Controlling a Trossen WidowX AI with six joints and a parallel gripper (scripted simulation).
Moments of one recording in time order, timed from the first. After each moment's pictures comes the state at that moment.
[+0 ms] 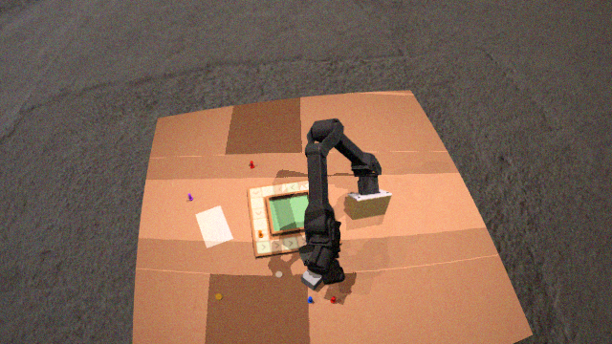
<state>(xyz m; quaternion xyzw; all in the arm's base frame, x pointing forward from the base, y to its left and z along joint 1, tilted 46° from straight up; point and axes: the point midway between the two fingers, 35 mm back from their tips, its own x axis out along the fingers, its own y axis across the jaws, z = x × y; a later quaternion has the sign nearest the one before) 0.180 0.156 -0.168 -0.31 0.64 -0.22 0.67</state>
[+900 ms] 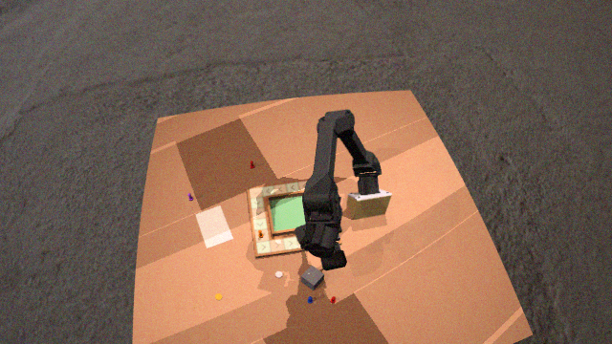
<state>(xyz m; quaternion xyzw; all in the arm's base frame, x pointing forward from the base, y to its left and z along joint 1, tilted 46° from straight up) 0.178 0.243 -0.085 -0.32 0.63 -0.21 0.67</state>
